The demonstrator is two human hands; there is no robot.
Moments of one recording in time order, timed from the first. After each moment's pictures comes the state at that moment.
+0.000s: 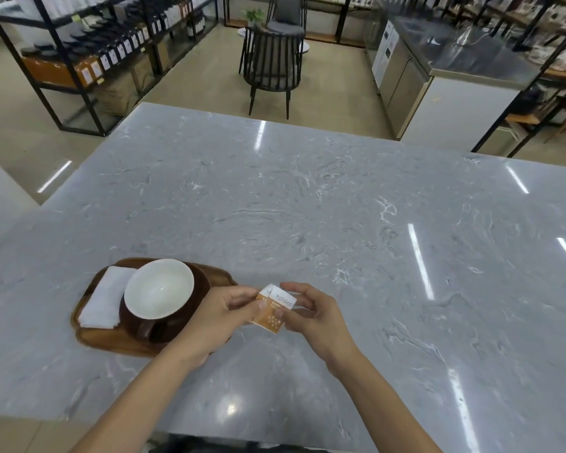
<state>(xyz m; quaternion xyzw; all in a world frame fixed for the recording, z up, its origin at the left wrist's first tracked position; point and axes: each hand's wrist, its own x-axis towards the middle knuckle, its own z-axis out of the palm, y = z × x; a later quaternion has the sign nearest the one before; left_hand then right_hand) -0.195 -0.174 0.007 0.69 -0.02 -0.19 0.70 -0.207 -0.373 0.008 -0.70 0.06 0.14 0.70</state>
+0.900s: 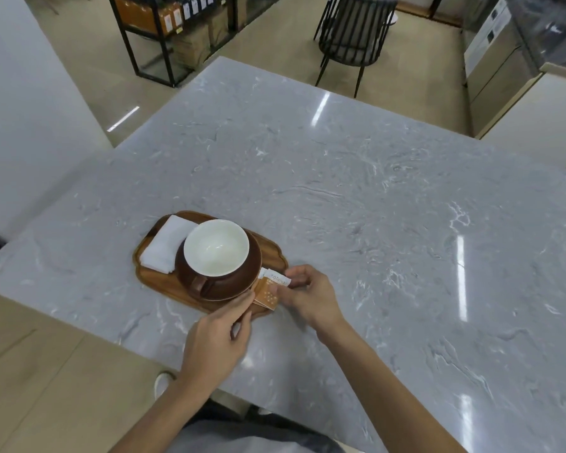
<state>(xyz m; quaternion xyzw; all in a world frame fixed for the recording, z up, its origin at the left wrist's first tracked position) -0.281 -0.137 -0.035 0.92 0.02 0.11 0.37 -0.170 -0.299 -0.033 -0.79 0.09 0.21 0.57</state>
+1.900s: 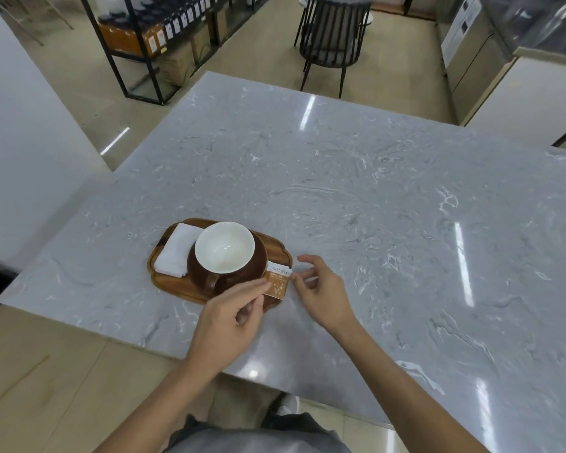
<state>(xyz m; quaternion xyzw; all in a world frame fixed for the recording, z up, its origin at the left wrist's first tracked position) -0.277 -0.117 -0.011 0.88 -0.08 0.14 0.45 -0.195 -0.307 -0.023 -0.88 -0.04 0.06 0.48</state>
